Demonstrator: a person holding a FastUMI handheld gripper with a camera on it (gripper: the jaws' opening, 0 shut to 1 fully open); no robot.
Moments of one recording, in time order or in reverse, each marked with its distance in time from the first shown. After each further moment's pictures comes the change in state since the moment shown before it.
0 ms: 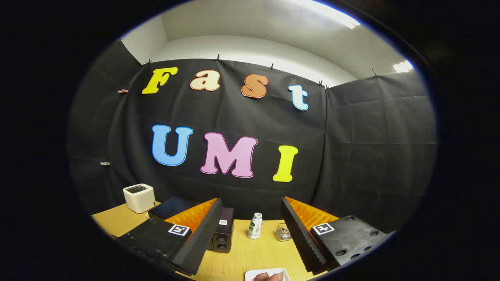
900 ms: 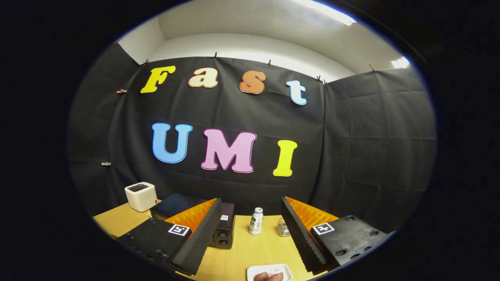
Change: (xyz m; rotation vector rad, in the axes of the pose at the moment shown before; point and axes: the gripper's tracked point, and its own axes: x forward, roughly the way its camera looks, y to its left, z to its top) arm -0.005 0.002 -0.004 0.024 0.045 -0.005
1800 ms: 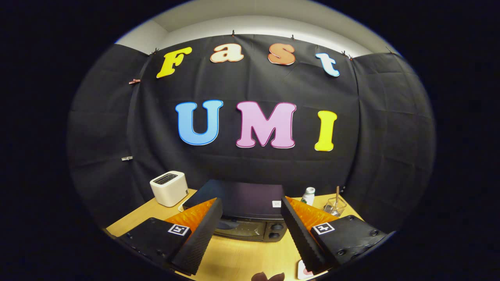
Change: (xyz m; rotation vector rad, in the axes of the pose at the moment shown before) arm 0.051 0.159 -0.083 0.088 0.217 0.201
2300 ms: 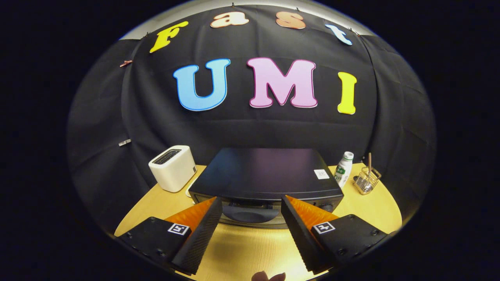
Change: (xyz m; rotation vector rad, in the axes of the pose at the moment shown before) arm 0.092 0.060 -0.105 0.048 0.241 0.012
